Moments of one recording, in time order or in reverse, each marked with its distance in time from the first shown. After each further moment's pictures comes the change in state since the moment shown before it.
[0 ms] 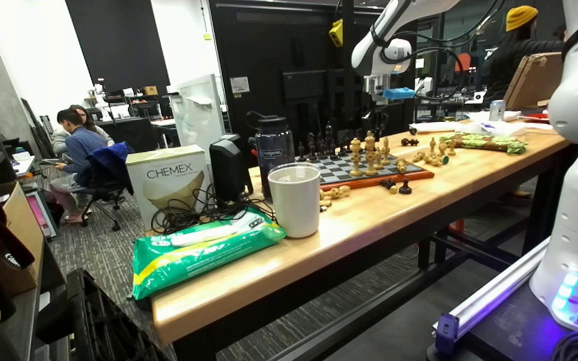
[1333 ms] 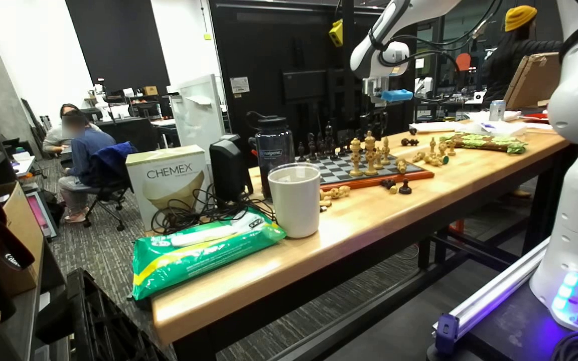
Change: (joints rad) arm -0.005 0.036 0.002 0.037 0.000 0.000 0.000
